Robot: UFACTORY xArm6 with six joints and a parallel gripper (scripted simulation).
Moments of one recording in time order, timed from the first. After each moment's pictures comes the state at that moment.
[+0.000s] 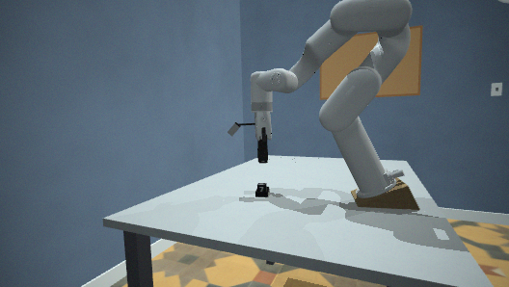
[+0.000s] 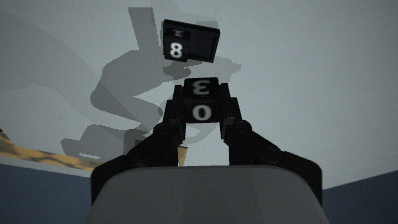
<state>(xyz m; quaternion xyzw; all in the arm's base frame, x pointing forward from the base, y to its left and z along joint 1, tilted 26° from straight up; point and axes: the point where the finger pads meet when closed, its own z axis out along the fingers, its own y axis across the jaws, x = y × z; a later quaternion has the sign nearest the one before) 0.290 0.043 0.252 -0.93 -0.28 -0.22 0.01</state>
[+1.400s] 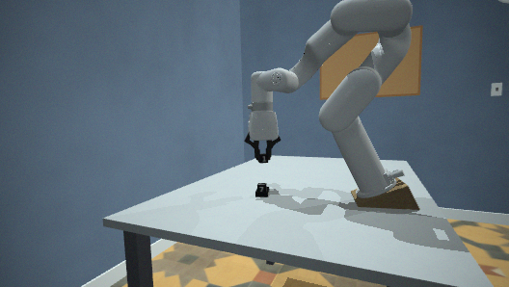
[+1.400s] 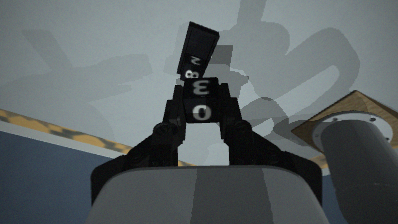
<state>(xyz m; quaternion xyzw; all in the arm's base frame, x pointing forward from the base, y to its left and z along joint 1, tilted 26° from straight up) 0.288 0.042 0.252 -0.89 0.39 -0.17 0.15</state>
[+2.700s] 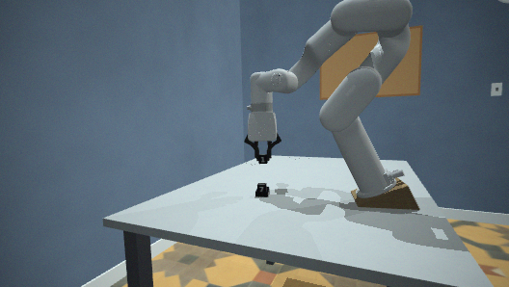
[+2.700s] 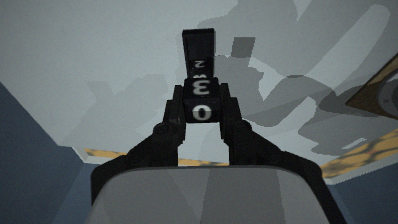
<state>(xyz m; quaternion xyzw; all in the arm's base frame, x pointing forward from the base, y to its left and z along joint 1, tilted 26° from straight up) 0.289 0.042 0.250 -0.80 0.55 -0.14 0.17</state>
